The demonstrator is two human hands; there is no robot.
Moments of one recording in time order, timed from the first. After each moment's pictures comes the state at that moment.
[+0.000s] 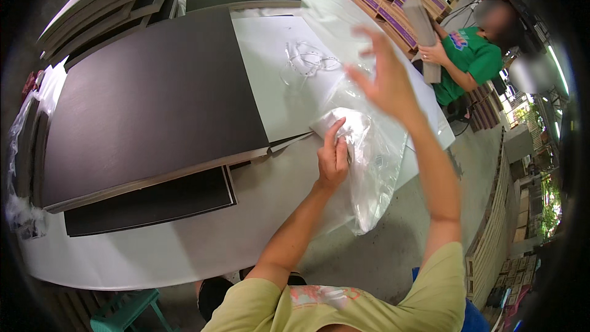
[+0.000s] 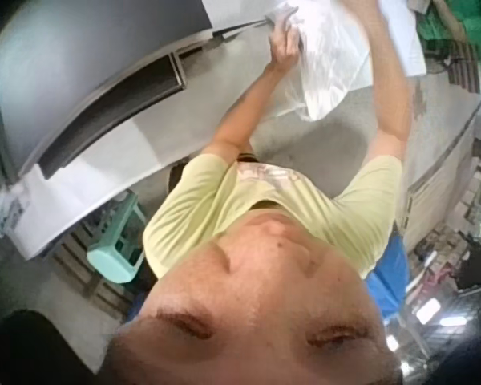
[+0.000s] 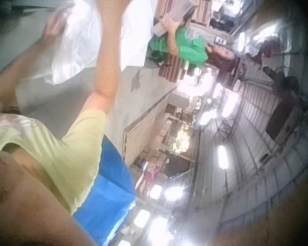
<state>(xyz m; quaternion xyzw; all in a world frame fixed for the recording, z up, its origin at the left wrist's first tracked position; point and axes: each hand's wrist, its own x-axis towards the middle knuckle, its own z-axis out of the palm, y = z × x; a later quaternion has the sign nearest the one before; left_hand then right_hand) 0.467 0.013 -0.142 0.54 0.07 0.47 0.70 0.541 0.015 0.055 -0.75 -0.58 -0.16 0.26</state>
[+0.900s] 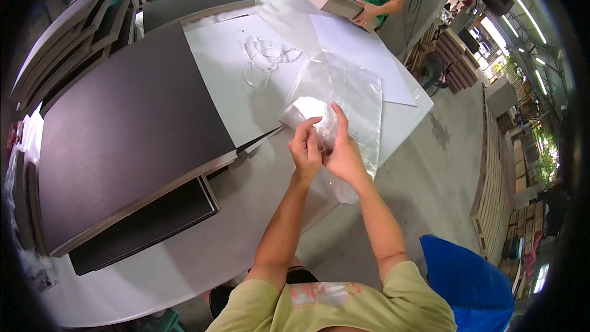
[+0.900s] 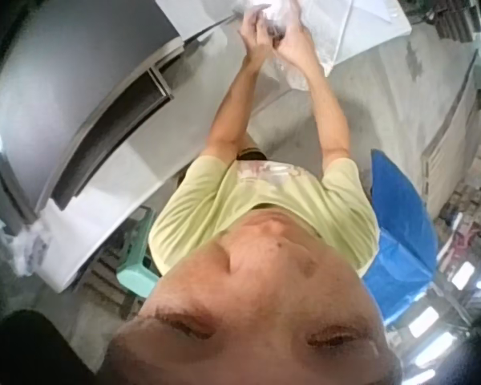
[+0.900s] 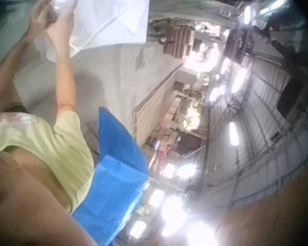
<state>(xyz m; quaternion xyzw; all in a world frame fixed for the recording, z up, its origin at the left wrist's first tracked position) 0.466 0.011 -0.136 0.52 0.04 0.49 0.70 0.484 -0.072 -0.061 -0.87 -0.30 0.06 0.39</state>
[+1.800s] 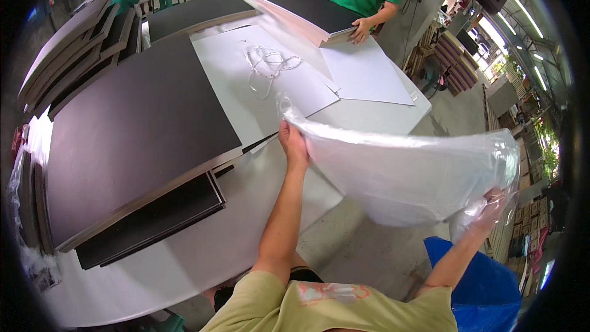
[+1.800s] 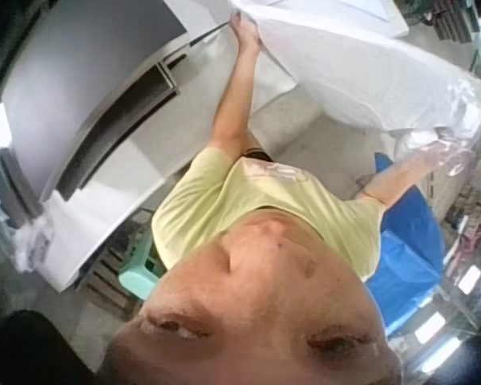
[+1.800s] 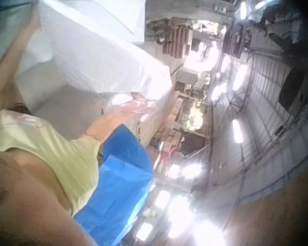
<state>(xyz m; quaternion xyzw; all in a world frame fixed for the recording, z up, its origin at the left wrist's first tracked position) 0.496 0.019 -0.155 0.24 0.15 0.38 0.88 0.422 -0.319 0.071 -0.77 -0.13 -0.36 0.51</state>
